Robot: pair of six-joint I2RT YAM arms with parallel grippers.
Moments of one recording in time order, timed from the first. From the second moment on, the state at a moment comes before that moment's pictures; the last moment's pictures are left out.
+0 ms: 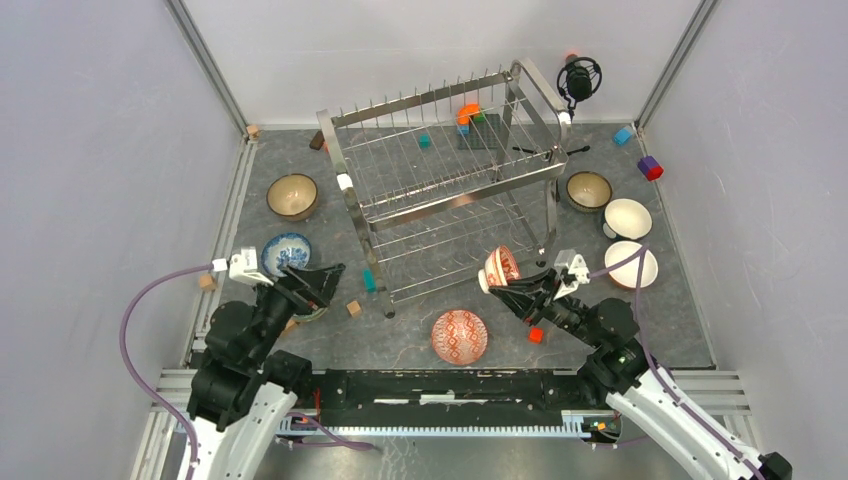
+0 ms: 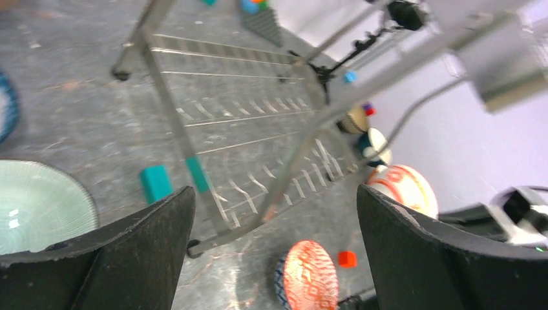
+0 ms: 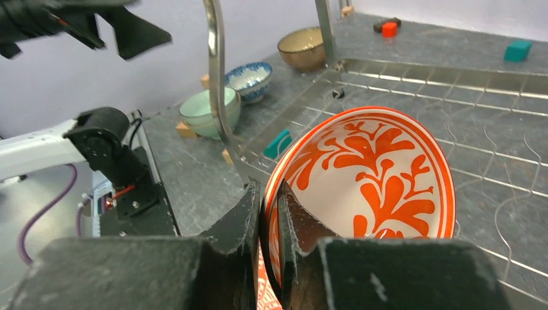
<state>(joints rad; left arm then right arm) -0.33 0.13 0.60 -0.61 -0.01 -0.74 0.66 0.29 0.13 0.34 -0.35 0.34</state>
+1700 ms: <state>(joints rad) -1.49 1.20 1.74 -0.50 -0.40 -0.16 0.66 0.36 0.31 0.04 -0.33 0.14</state>
